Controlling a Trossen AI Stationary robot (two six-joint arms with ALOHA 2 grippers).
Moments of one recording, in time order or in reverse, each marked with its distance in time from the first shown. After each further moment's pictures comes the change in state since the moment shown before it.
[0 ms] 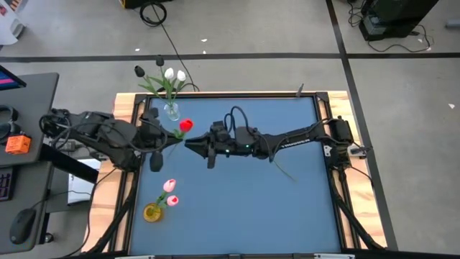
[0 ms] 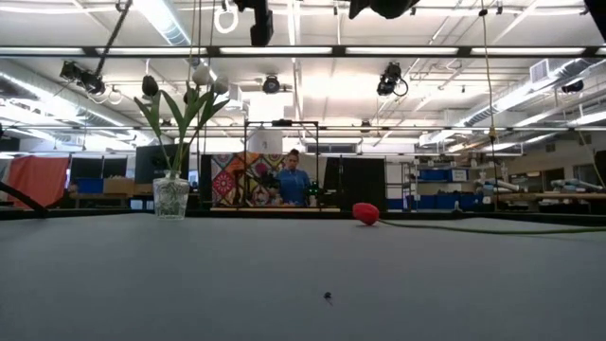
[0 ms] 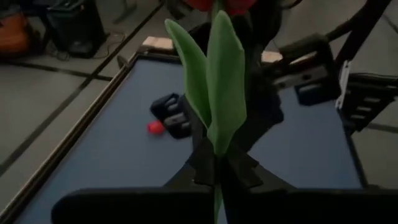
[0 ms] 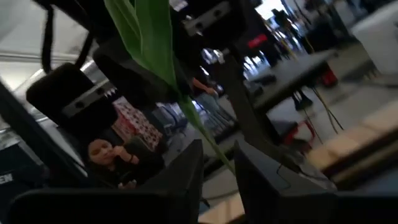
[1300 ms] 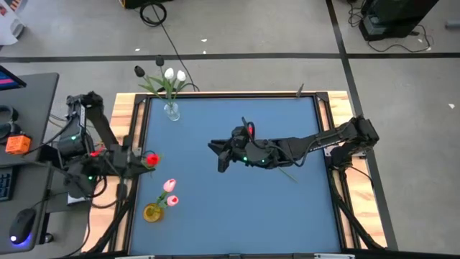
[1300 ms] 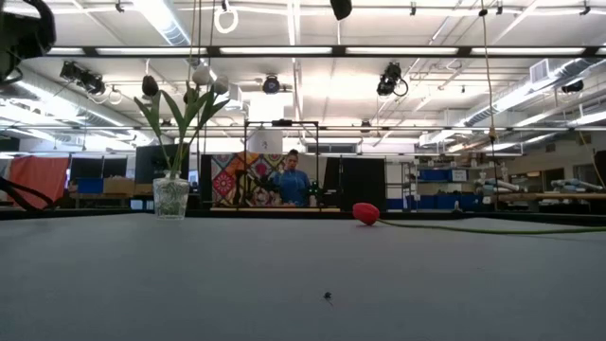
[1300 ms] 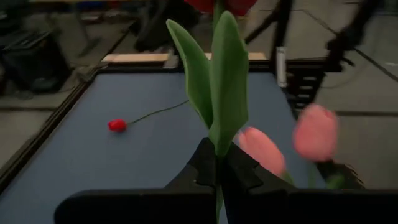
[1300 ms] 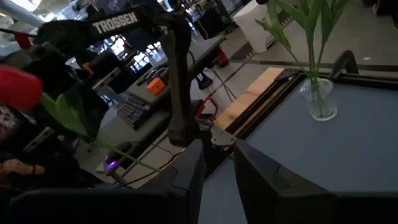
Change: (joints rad) left arm -0.857 -0.108 -0.189 -0.252 -0.606 -0.497; right arm 0.160 -0.241 0.000 -0.623 0.495 0.145
